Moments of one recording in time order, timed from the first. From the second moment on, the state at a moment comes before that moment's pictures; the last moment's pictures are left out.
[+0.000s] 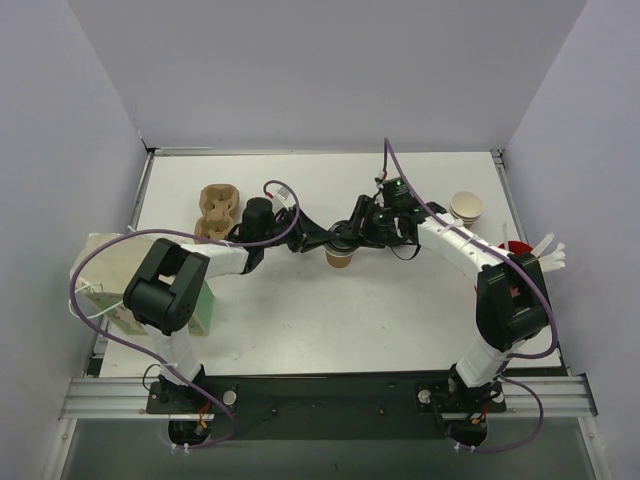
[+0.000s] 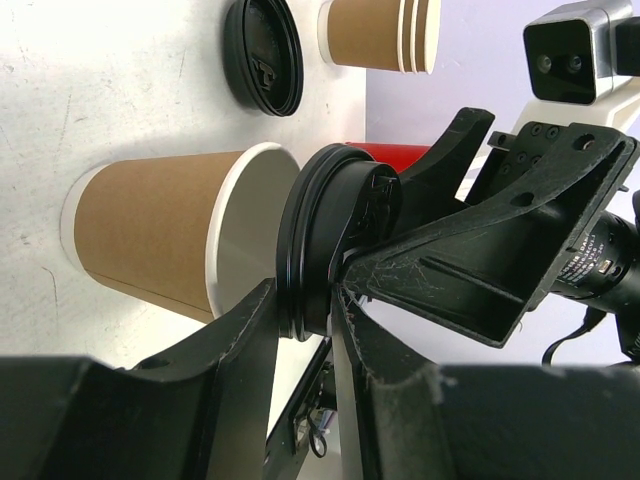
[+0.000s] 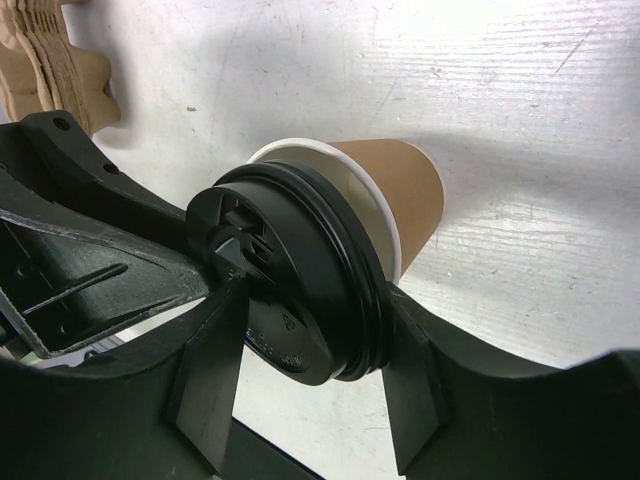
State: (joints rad) left arm -0.46 1.82 0.92 0.56 0.62 -1.19; right arm 0.42 1.67 1.16 -0.35 -0.30 0.67
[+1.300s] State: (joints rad) left arm -0.46 1.84 0.91 0.58 0.60 -1.20; right arm 0.46 1.76 1.31 -0.51 -0.20 0.58
